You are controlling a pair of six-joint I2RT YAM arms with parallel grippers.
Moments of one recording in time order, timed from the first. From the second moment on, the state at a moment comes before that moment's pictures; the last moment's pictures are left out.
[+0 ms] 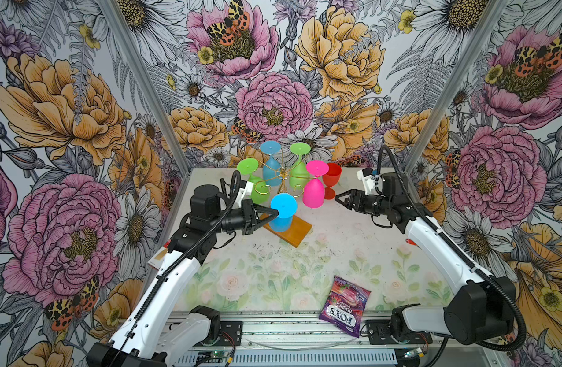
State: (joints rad) left arm -0.33 0.98 1.01 -0.38 0.97 -1.05; right arm 0.16 1.33 1.12 -0.41 -0.65 0.46
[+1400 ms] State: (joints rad) left arm -1.39 1.05 0.90 -0.58 -0.28 0.61; right arm 0.17 1.27 1.39 -1.04 -0.74 0.41
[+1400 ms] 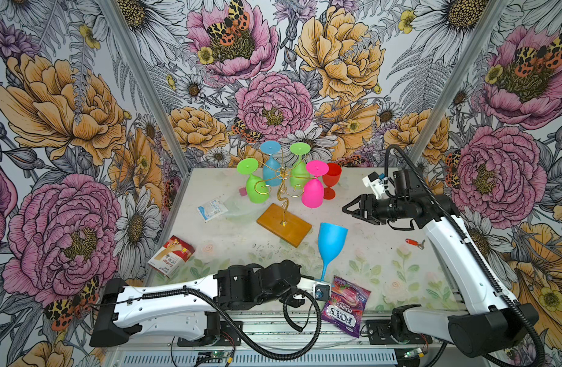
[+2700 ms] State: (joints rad) left arm -1.40 1.12 0.56 0.01 -0.89 1.38; right arm 0.29 1.38 1.36 -1.15 -0.76 0.32
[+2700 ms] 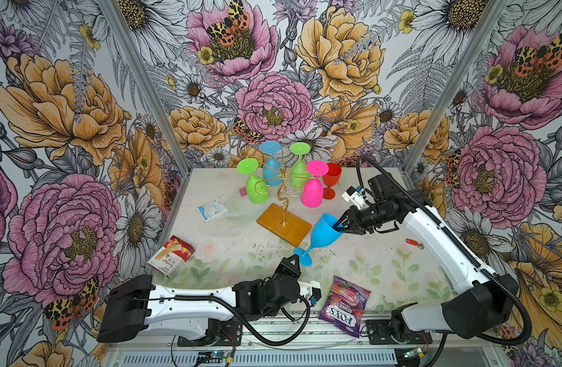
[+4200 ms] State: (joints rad) left arm -1.36 0.85 0.57 -0.25 -0.68 0.67; right arm 0.21 1.43 1.47 -1.14 -0.22 0.22
